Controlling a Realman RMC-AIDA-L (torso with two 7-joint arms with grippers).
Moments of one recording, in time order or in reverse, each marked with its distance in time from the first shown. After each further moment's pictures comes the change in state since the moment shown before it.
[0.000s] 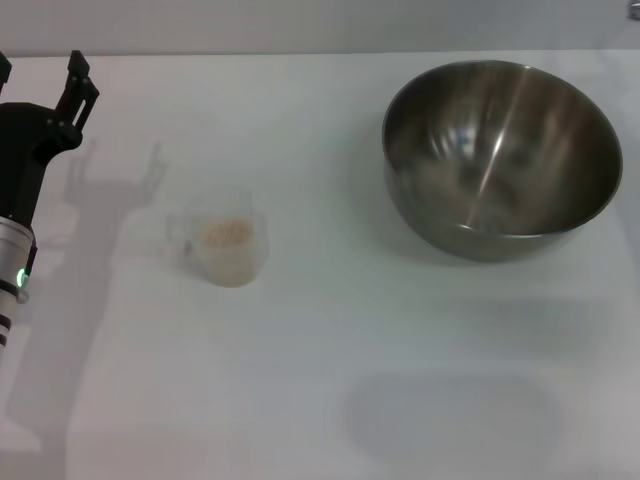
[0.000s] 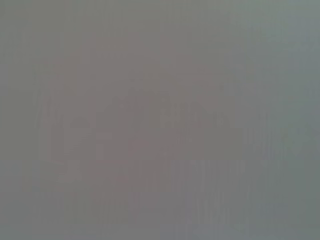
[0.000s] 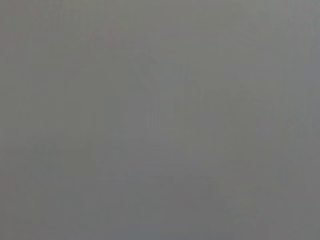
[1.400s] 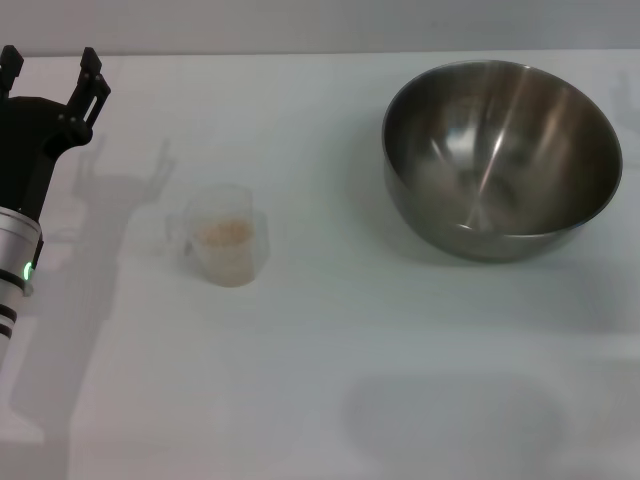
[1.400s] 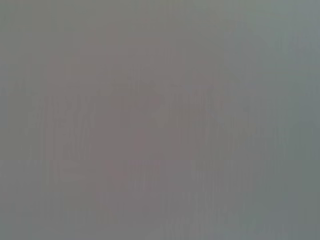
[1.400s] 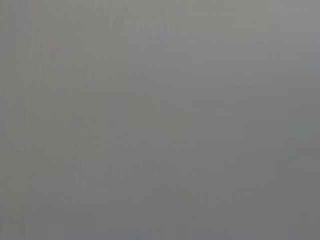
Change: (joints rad) left arm -0.022 0.003 0.010 0.008 0.003 -0.016 0.011; right arm 0.154 0.001 0.009 0.711 0.011 -0.839 0.296
